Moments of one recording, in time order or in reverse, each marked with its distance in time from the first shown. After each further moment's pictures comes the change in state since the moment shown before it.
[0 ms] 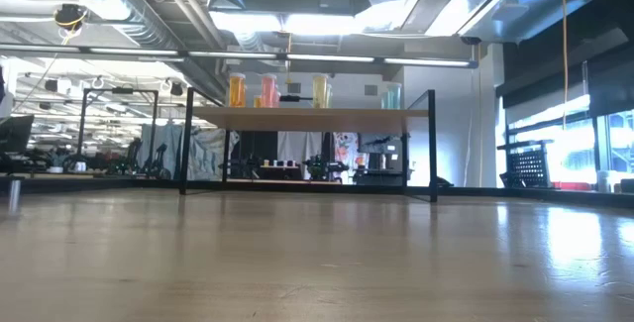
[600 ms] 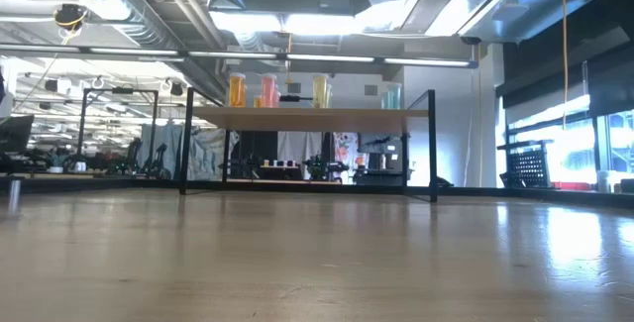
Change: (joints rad) left arm 0.000 -0.095 0.000 0.000 0.001 -0.018; right arm -0.002 -0.021 0.000 -0.022 0.001 -0.020
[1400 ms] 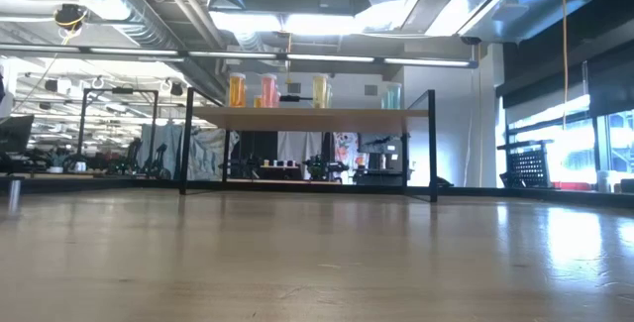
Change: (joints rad) left arm -0.011 -0.091 0.000 0.000 -0.037 -0.005; right arm 0.005 -0.302 0.001 -0.351 0.318 -0.023
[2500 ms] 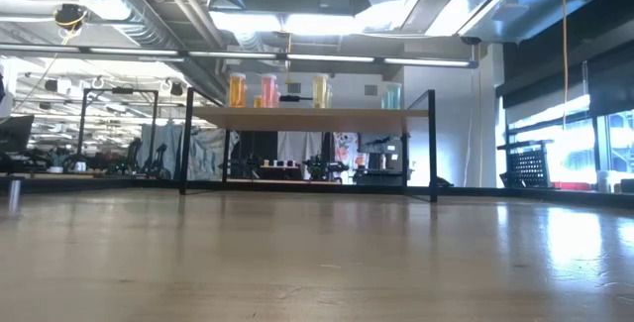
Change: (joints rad) left arm 0.000 -0.018 -0.001 -0.023 -0.042 0.041; right arm 0.058 -0.204 -0.146 -0.247 0.347 0.269
